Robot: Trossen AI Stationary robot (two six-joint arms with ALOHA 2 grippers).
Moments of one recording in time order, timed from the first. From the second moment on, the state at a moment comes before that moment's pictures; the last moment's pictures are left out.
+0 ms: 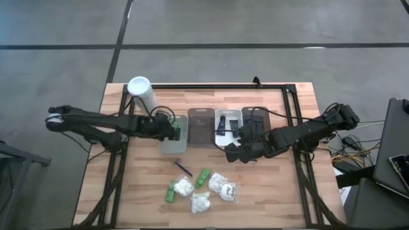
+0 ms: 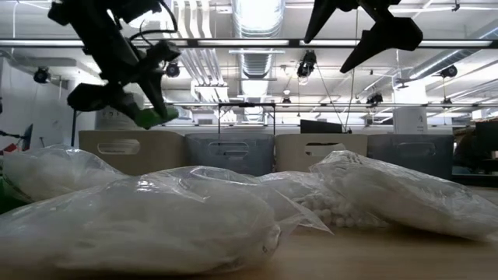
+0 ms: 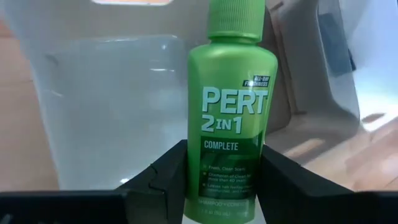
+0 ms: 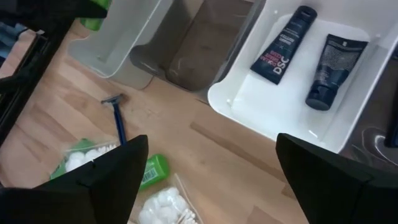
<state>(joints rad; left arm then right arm) 0.00 1.13 0.75 -0.56 -0.26 -1.33 0.33 1.48 1.24 -0.81 0.50 1.38</state>
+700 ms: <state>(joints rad) -0.16 1.12 0.84 -0.55 -0.17 -1.24 0.33 1.48 1.24 -0.84 0.50 1.41</state>
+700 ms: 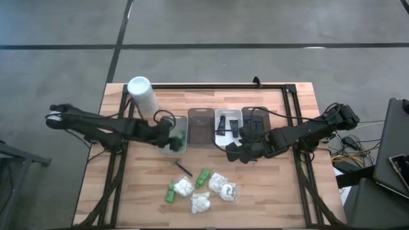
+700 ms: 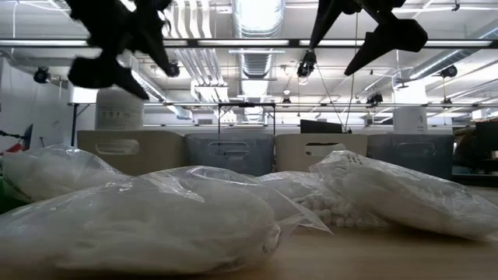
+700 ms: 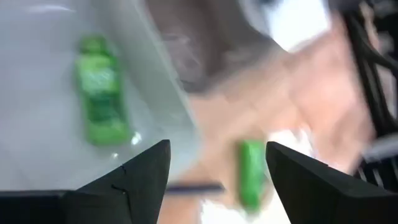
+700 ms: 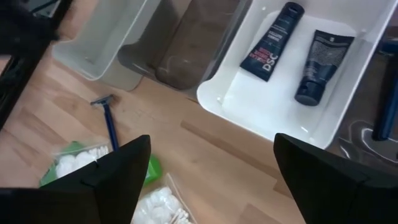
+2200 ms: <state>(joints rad) -0.77 1.83 1.13 -0.66 -0.20 -1.92 0.37 1.48 1.24 -0.99 0.46 1.31</state>
